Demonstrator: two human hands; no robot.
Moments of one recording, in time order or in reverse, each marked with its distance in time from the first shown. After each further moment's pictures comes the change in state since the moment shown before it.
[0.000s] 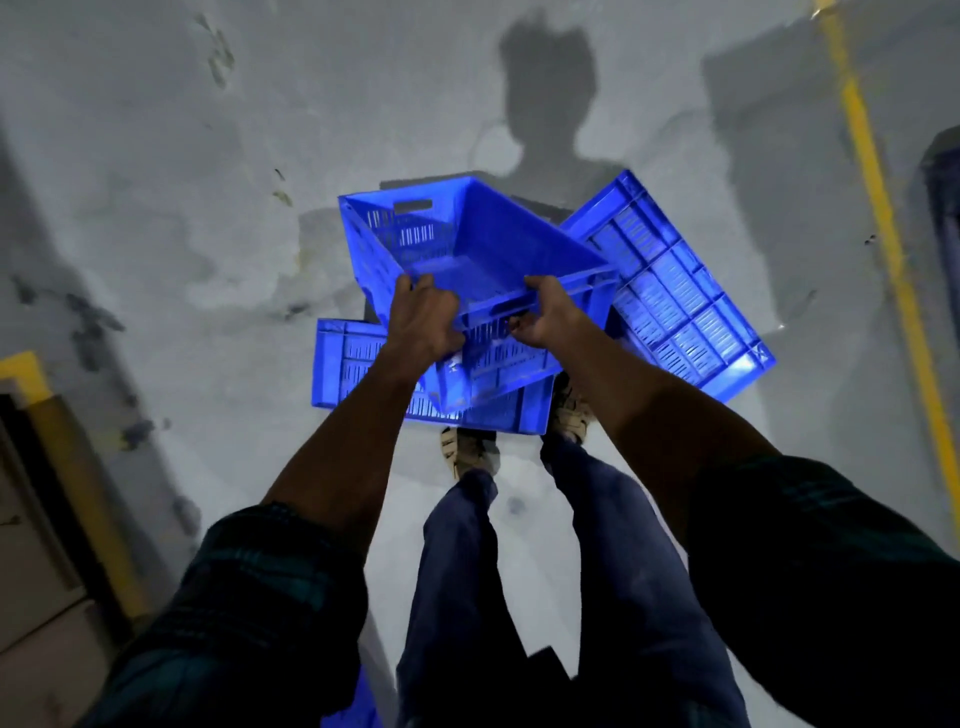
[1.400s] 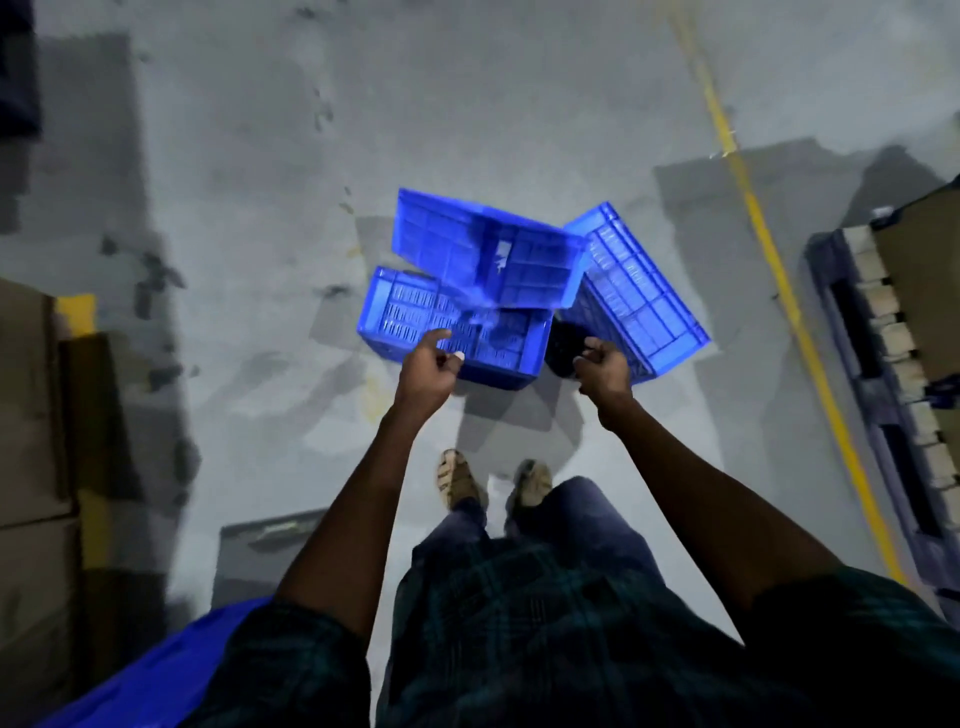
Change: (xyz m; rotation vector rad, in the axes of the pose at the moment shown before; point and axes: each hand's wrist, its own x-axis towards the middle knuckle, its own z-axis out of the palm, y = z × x) left_hand -0.382 0.042 0.092 -1.233 0.373 -0.278; right_hand -0.205 0.249 -0.216 -0.597 0.085 -0.783
